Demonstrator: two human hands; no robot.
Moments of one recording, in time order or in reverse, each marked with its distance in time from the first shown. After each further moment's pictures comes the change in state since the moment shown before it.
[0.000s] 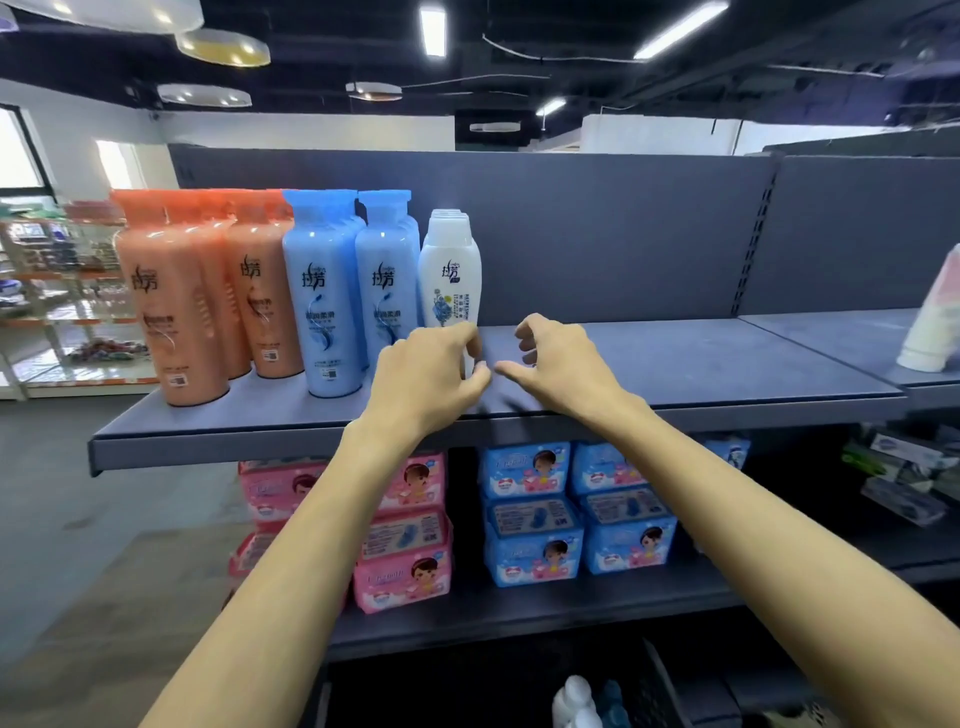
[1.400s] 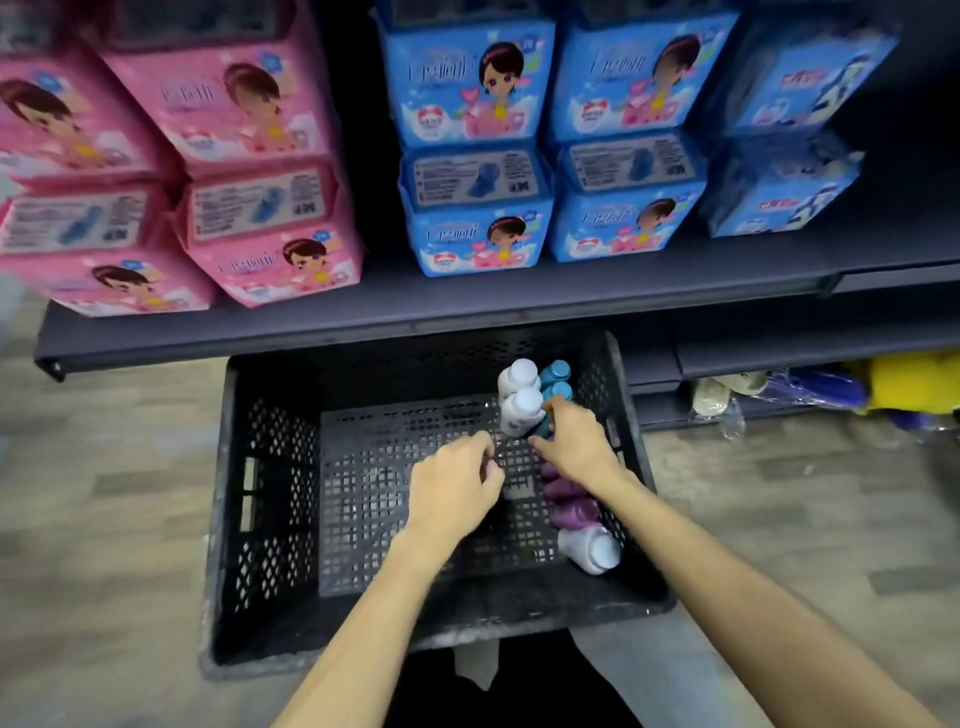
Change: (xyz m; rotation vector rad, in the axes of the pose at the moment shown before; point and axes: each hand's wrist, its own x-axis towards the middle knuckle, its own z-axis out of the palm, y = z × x) left_hand -0.342 0.080 0.279 -0.202 -0.806 -0.451; right_hand -0.332 0.238 0.254 0.068 -0.758 0.619
